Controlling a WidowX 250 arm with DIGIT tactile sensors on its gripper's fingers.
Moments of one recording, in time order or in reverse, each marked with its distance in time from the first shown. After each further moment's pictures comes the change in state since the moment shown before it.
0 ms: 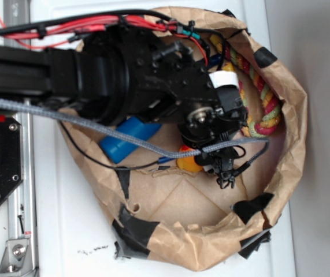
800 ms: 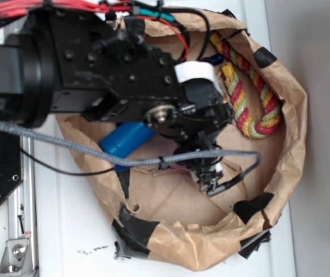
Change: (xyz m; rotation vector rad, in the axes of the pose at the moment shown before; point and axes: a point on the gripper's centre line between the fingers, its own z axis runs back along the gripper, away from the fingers) arm -0.010 0.004 0.038 0.005 -0.084 -0.047
